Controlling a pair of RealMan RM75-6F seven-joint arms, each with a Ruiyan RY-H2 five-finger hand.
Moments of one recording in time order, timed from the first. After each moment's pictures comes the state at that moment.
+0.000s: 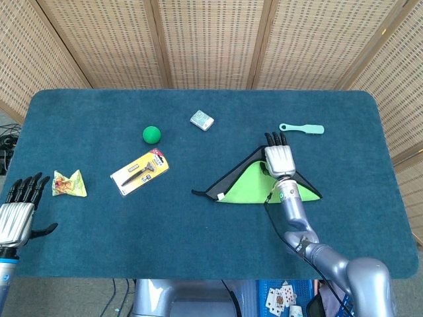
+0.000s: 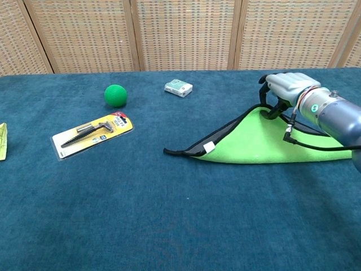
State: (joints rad) left arm -0.16 -1.18 -0.06 -1.56 1.42 1.39 0.13; right arm 0.83 -1.90 0.37 -0.72 -1.08 0.85 -0.30
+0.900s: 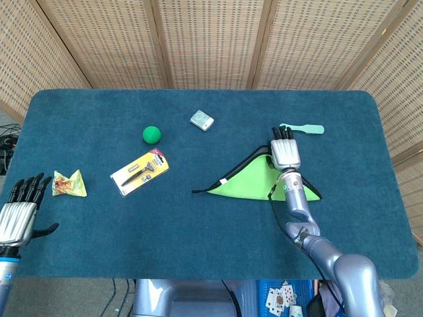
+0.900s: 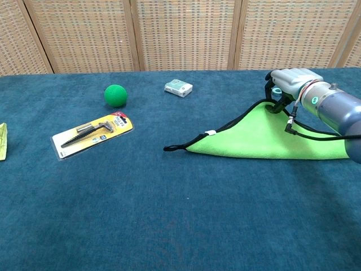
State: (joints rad) left arm -0.16 -1.19 -0.05 -1.56 1.41 1.38 0.14; right arm 0.90 -1.96 0.37 -0.51 -1.08 0.77 -0.21
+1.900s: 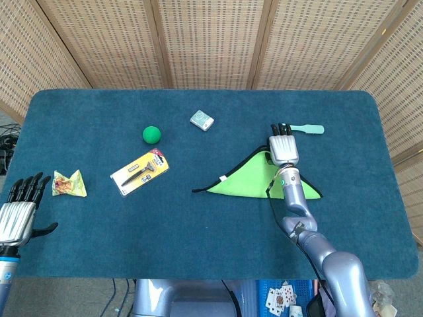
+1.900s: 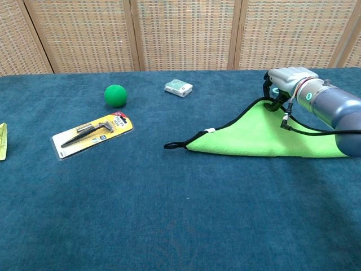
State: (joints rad) left arm -0.17 -1.19 -0.05 -1.56 1.41 1.38 0.15; right arm 0.96 -2.01 0.37 -0.37 -1.09 0.70 -0.16
